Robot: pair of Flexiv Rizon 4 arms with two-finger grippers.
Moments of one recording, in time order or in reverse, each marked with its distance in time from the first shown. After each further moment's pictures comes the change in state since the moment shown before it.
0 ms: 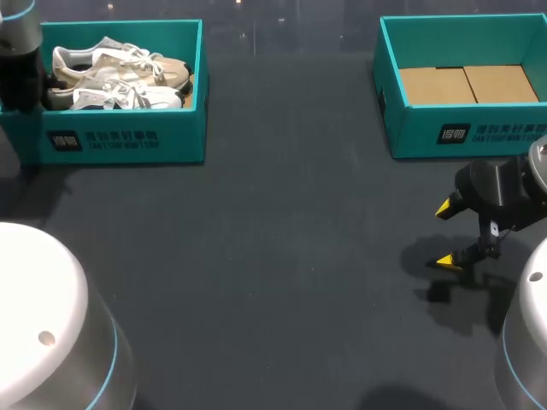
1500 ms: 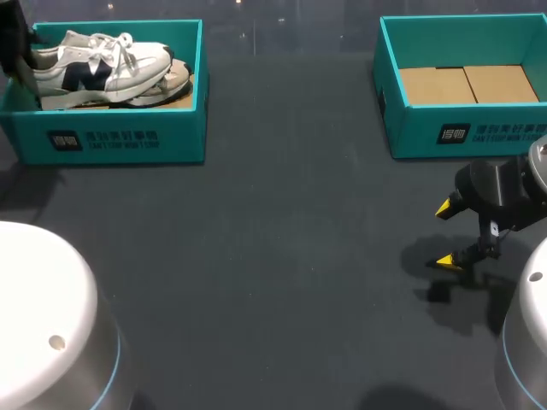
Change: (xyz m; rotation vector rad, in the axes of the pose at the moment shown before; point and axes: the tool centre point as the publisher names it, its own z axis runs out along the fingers) left arm 0.015 0.037 -0.078 0.000 -0.044 -0.045; right arm 0.000 0.000 0.000 0.000 0.000 0.000
